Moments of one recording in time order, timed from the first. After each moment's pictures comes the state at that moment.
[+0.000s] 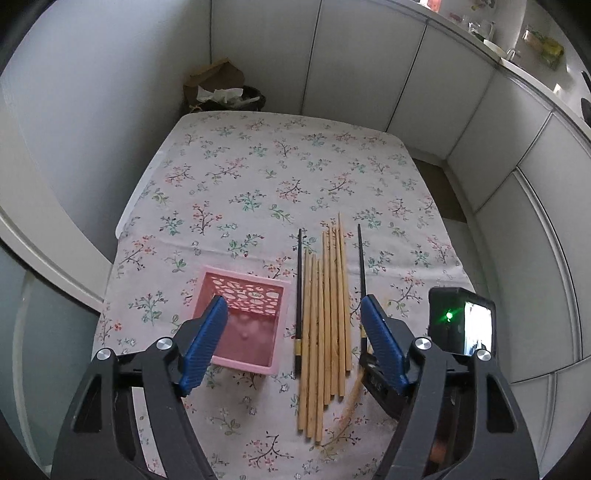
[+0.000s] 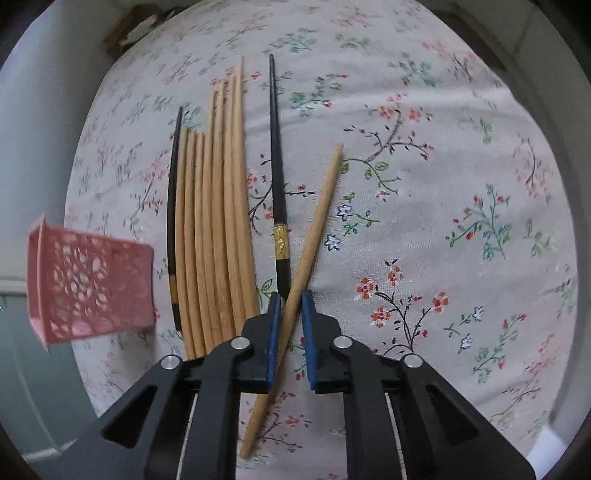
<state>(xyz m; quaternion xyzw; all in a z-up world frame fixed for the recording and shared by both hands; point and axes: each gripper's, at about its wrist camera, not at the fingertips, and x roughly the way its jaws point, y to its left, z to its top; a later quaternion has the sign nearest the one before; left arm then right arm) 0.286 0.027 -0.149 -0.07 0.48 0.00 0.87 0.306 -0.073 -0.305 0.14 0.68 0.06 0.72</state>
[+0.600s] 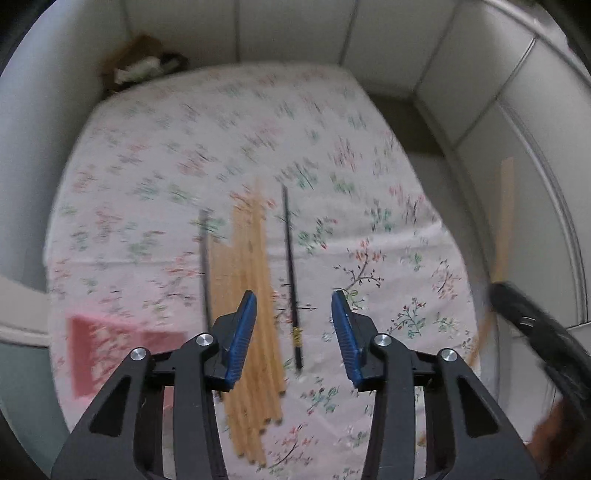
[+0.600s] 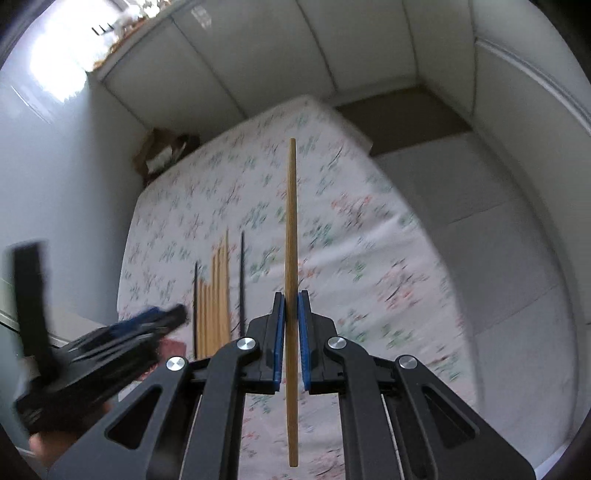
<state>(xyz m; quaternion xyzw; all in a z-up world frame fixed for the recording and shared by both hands) 0.363 -0.070 -0.208 0.00 0.58 -0.08 0.81 0.302 -0.217 -0.195 0.23 0.51 0.05 0.83</state>
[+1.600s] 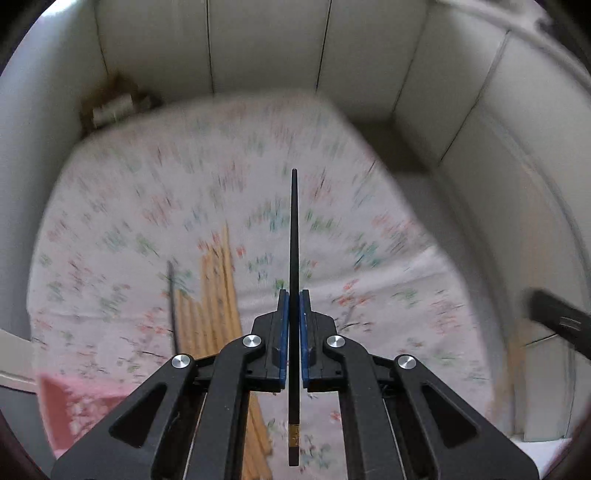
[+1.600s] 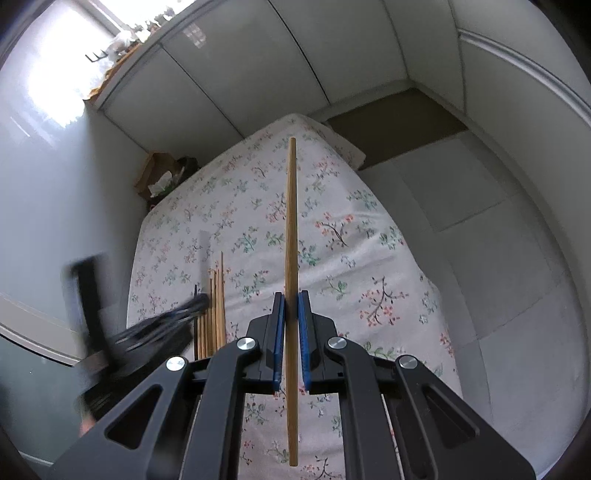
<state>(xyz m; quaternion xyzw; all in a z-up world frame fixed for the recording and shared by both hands) 0.378 -0.091 -0.209 0.01 0.48 -0.11 0.87 0.297 -0.240 -0.189 0.25 0.48 0.06 0.84</state>
